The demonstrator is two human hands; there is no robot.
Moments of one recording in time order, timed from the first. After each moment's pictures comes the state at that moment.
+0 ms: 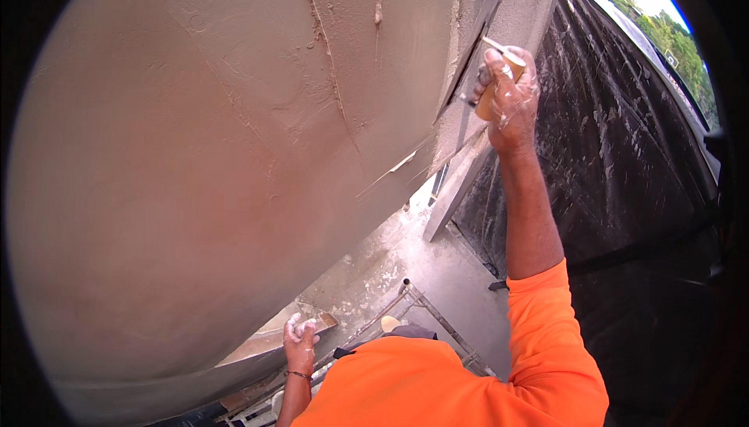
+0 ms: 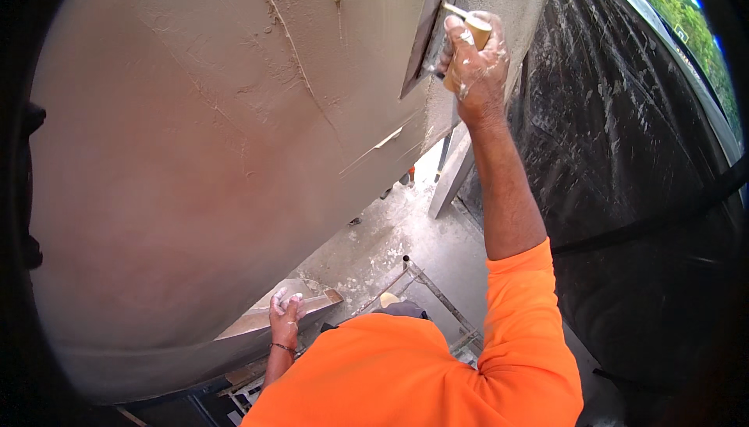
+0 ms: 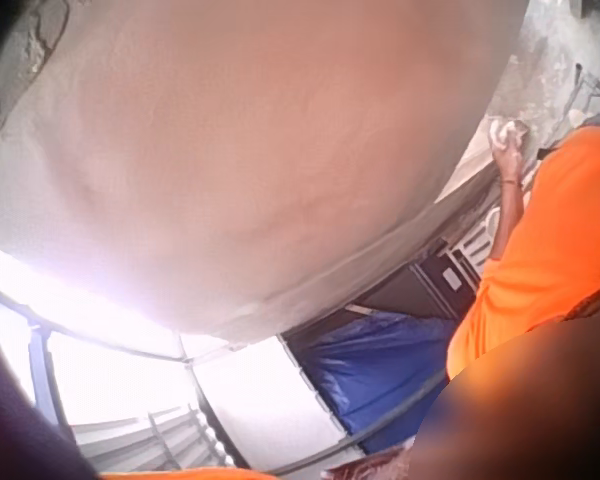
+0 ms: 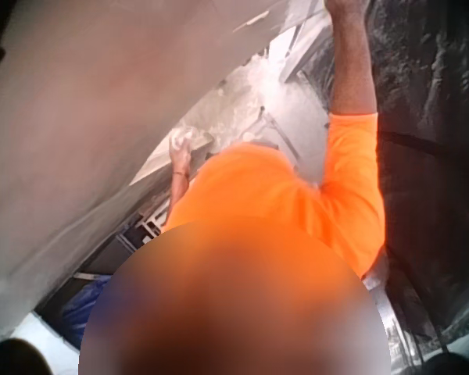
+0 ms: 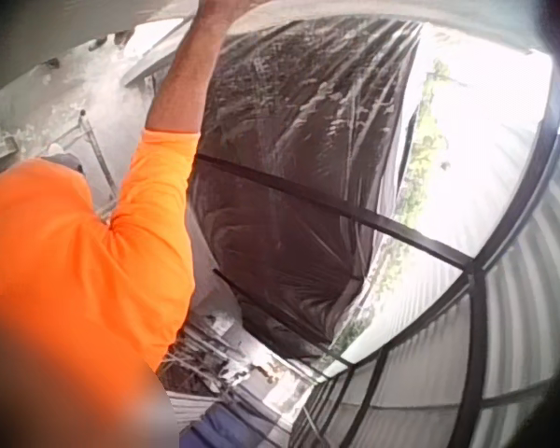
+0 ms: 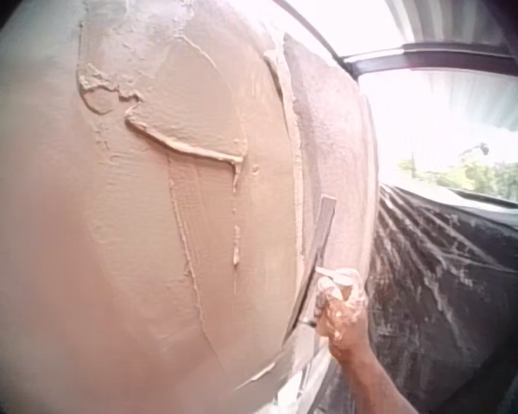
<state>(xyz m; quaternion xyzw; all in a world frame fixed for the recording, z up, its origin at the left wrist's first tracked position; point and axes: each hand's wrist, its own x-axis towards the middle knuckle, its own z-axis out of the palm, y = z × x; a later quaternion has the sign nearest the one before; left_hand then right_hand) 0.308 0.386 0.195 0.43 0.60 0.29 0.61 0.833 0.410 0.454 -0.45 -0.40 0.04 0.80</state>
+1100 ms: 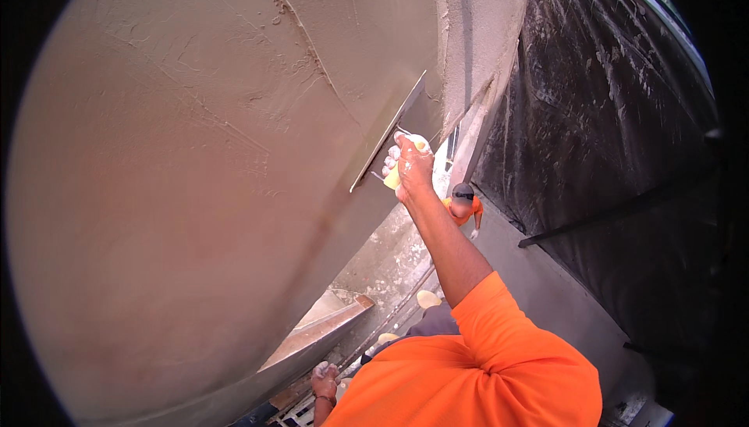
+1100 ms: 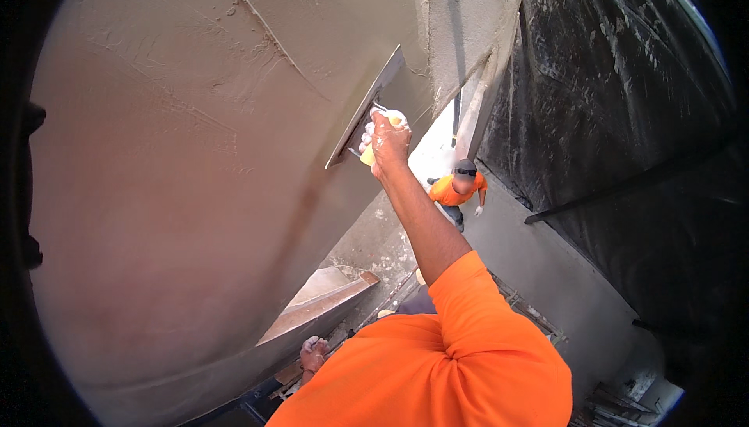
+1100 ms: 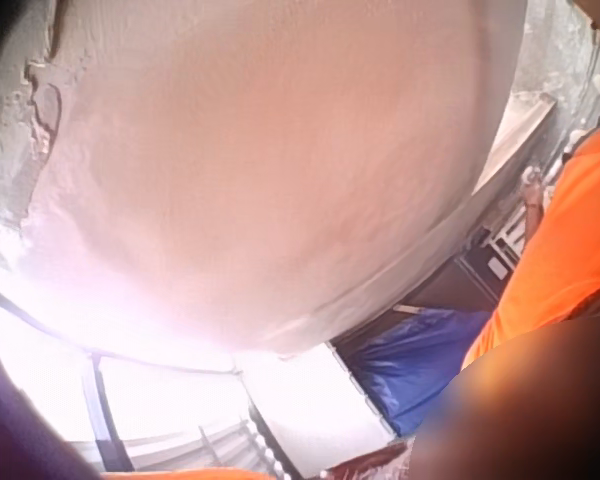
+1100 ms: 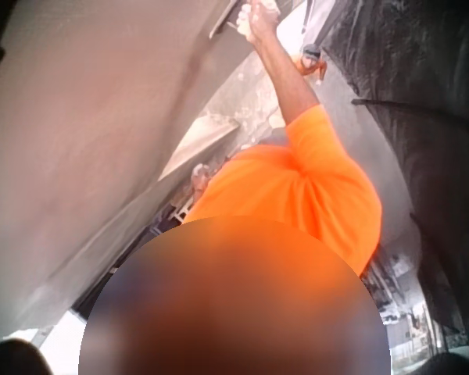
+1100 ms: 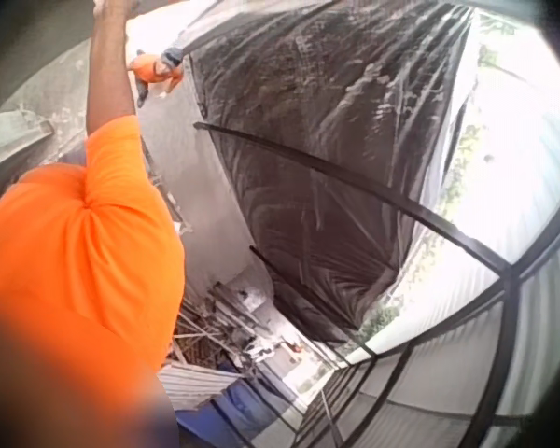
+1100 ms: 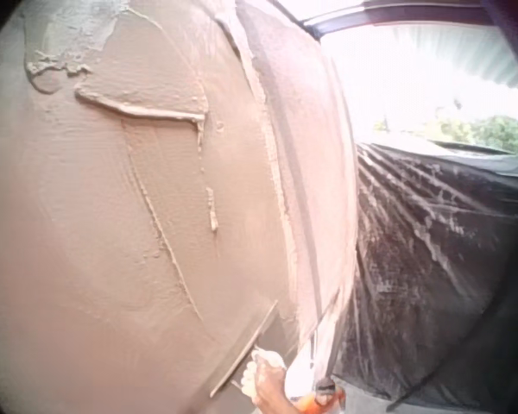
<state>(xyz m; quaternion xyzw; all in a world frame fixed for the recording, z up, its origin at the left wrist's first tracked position) 0.118 0.341 0.086 0.38 0.73 0.14 0.55 0.685 0.494 0.272 -0.36 0.10 0.37 0.85</state>
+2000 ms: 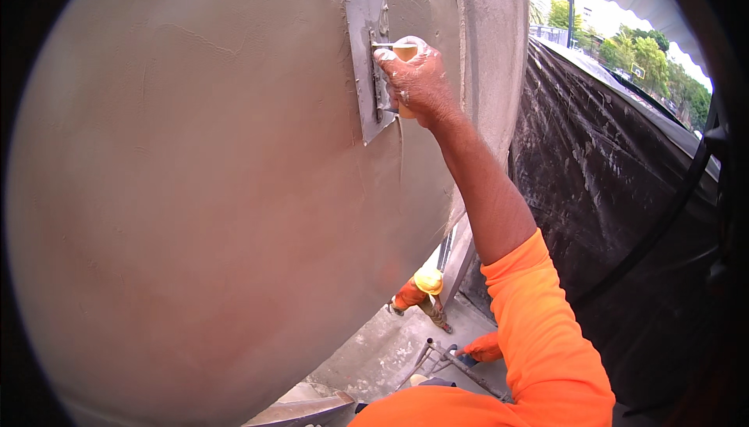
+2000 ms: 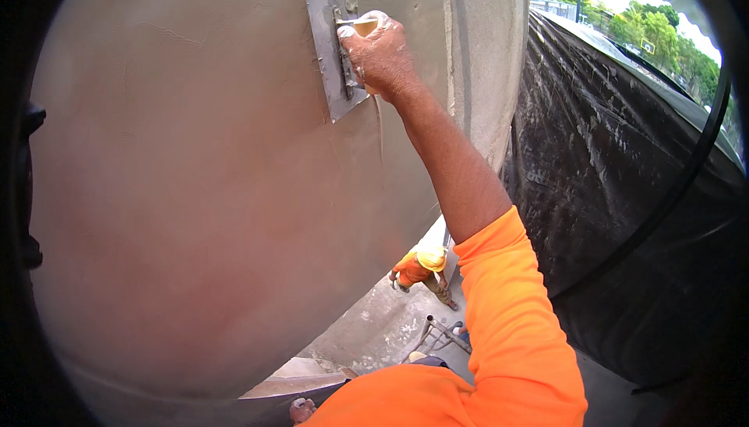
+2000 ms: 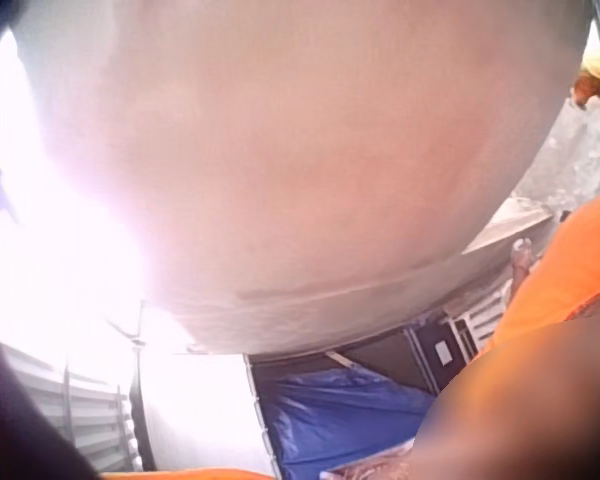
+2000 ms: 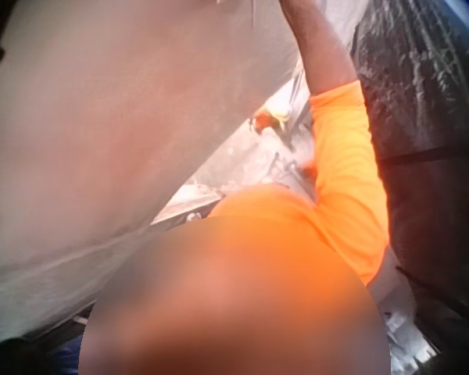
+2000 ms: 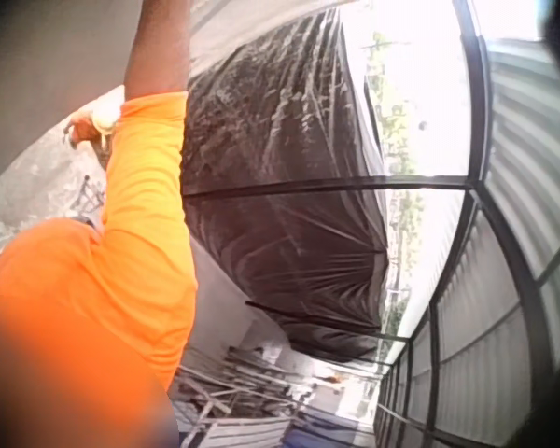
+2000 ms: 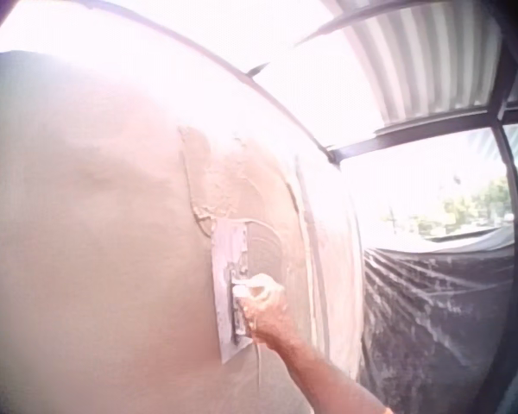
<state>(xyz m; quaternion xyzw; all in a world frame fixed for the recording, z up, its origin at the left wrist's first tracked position) -0.001 0.382 -0.046 0.40 0.70 0.18 0.56 0.637 0.488 0.638 -0.48 -0.48 0.02 0.73</state>
